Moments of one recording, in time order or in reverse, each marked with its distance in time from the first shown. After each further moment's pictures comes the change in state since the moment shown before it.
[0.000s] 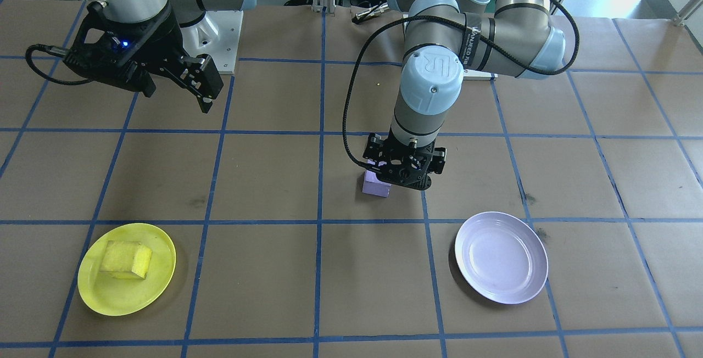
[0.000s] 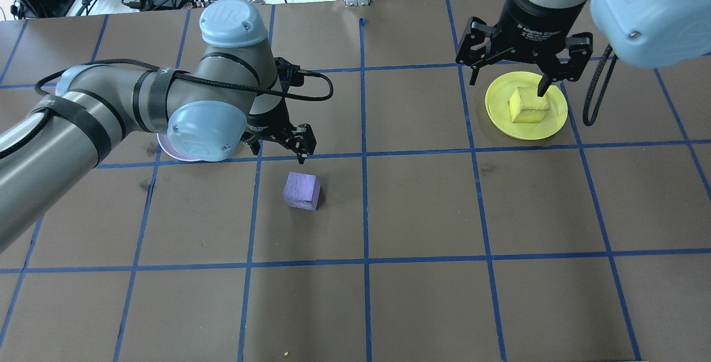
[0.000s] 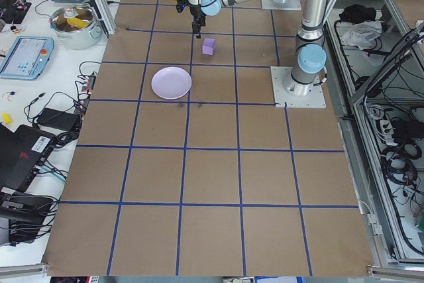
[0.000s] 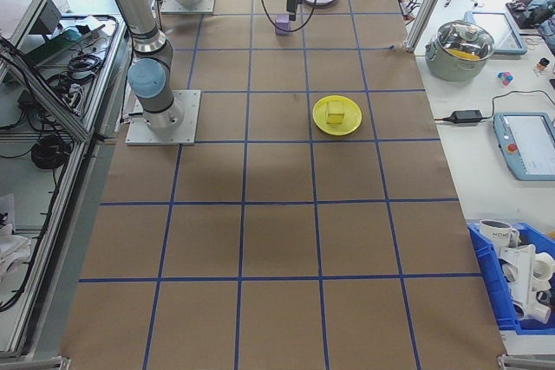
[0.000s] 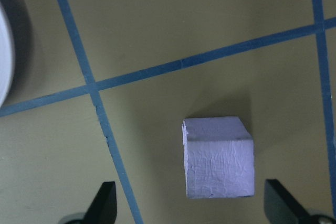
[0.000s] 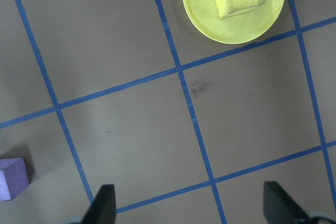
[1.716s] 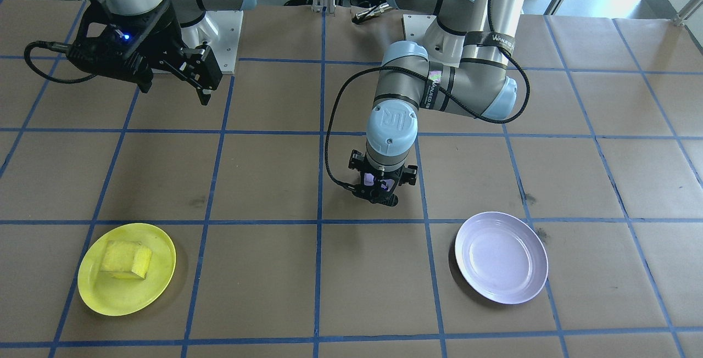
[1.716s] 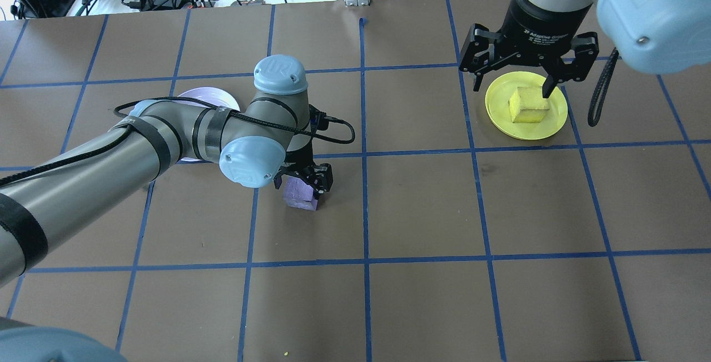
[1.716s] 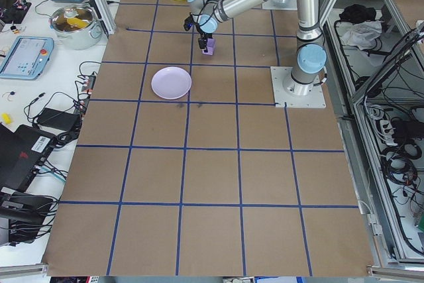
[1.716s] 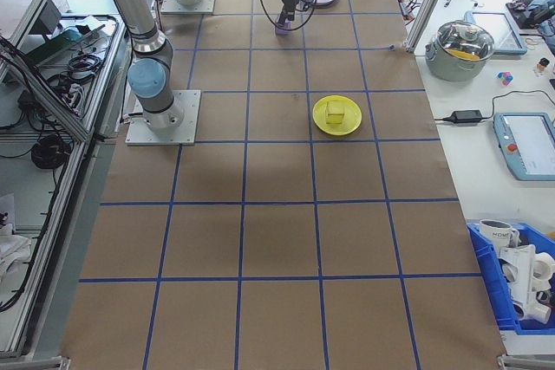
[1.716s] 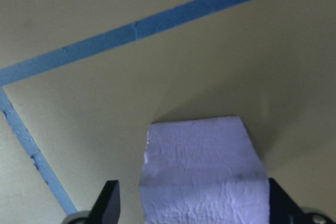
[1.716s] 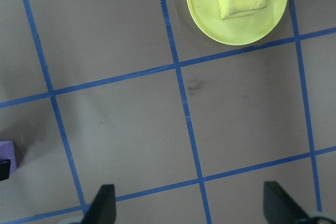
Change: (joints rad) left arm -0.059 -0.149 -0.075 0.093 0.015 -0.006; right arm 0.000 -0.018 0.009 0.013 -0.011 -0.084
